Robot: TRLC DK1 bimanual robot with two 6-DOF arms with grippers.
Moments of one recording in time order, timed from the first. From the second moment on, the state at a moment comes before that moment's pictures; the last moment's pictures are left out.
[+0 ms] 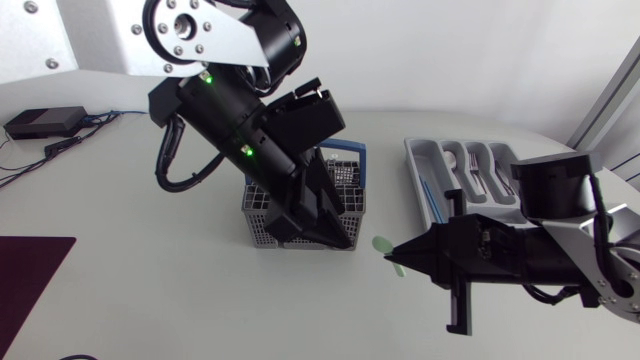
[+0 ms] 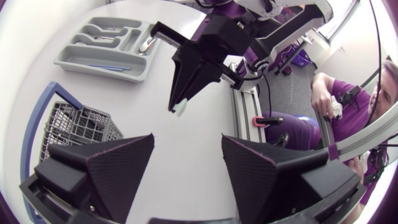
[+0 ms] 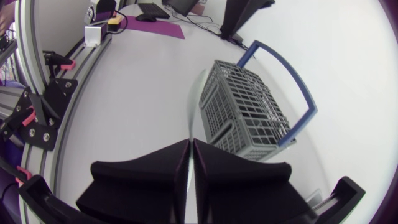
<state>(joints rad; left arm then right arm) -0.69 1.70 1.55 -1.08 0.64 0.67 0.33 1.04 0.50 -0.23 -0.63 -0.93</state>
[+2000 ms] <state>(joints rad) -0.44 1.56 1.22 -0.67 0.14 0.36 -0.51 1.66 0.41 0.46 -0.45 -1.76</state>
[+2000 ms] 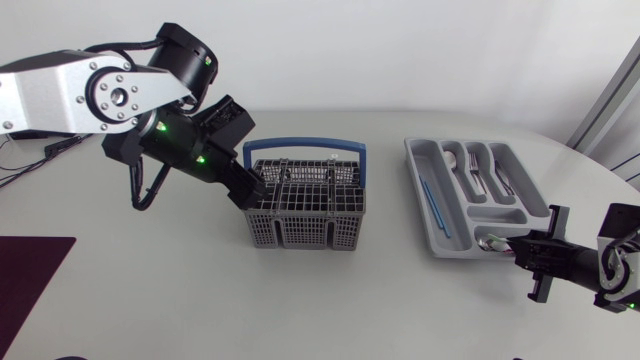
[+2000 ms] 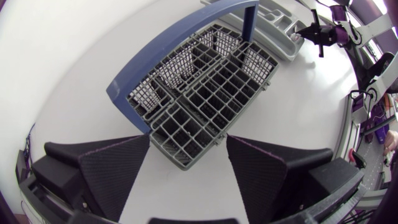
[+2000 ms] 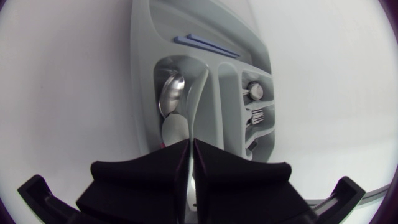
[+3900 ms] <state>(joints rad) -0.41 1.38 1.03 -0.64 0.12 0.34 0.34 1.21 0.47 0.15 -0.31 -0.75</state>
